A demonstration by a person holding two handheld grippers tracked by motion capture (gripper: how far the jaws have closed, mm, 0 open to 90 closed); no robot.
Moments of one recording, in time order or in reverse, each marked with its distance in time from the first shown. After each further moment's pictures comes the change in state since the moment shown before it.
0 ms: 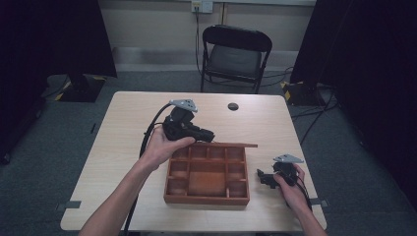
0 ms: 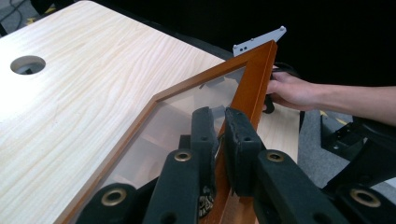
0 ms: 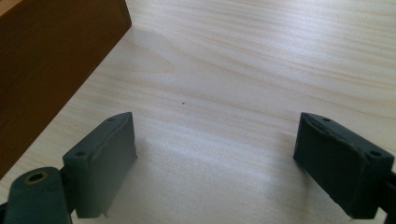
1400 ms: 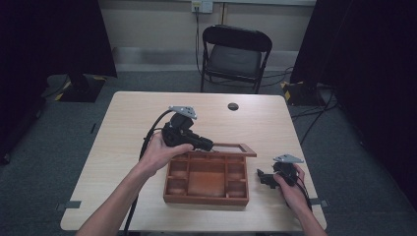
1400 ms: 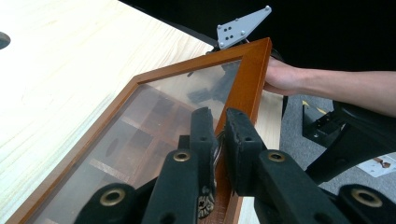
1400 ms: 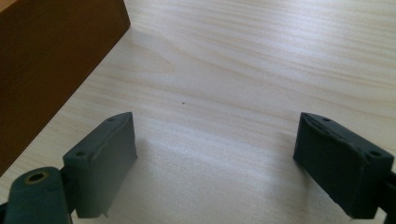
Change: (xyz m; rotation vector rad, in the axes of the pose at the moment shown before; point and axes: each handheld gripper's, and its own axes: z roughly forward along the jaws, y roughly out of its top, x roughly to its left) left arm -0.004 -0.014 0.004 0.044 -0.067 -0.029; right arm 0.000 0.000 0.000 0.000 -0.001 0.001
